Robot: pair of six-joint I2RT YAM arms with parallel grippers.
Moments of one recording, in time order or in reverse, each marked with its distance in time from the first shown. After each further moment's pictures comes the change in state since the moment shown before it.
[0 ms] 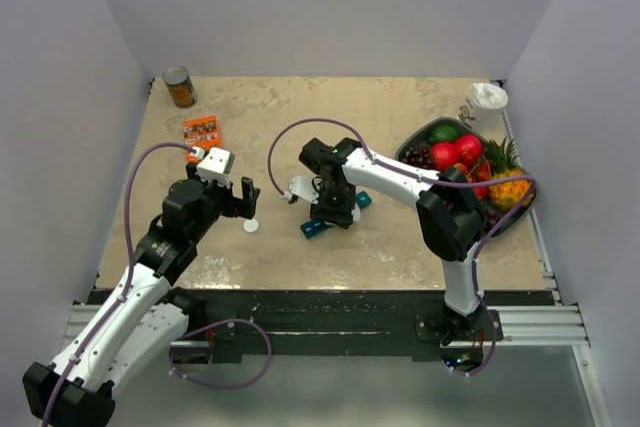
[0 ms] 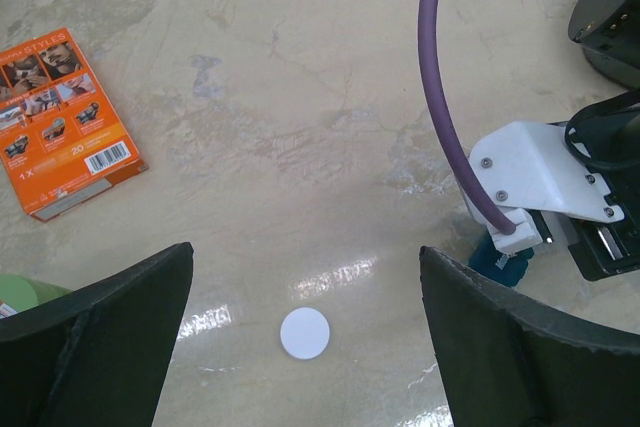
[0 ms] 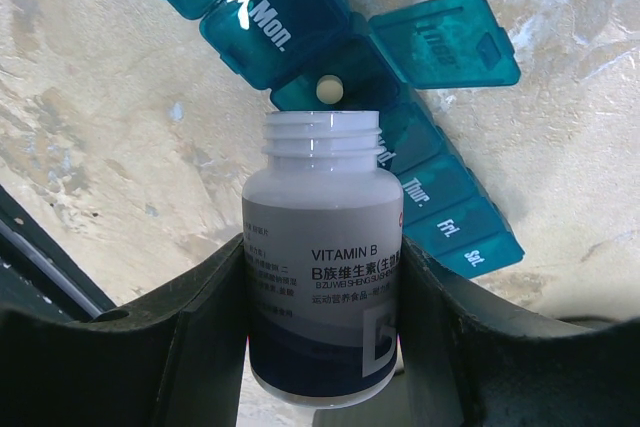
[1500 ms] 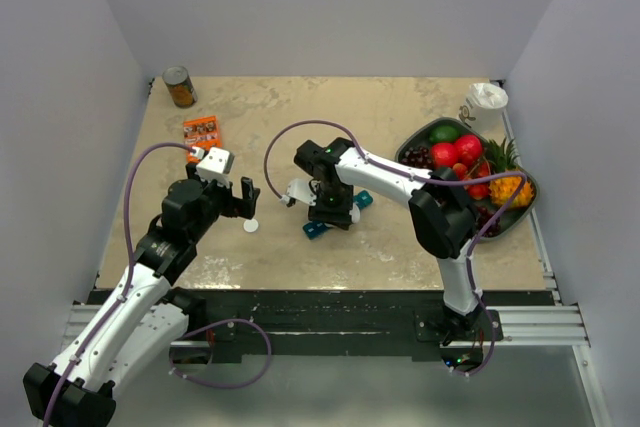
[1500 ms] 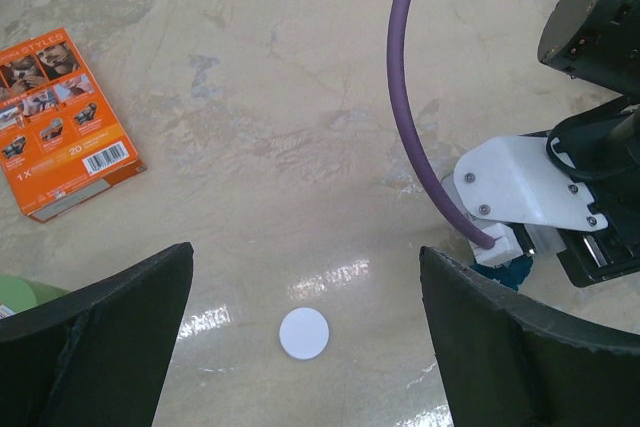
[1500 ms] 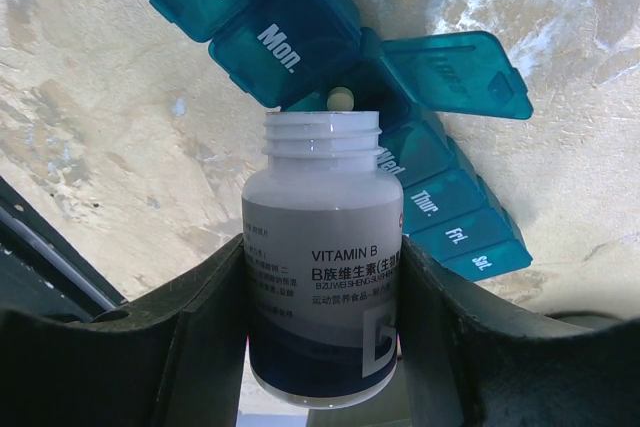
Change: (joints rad) left arm 0.008 -0.001 0.000 0.000 0.012 0.000; right arm 0.014 0.050 0.060 -0.063 0.026 -0.001
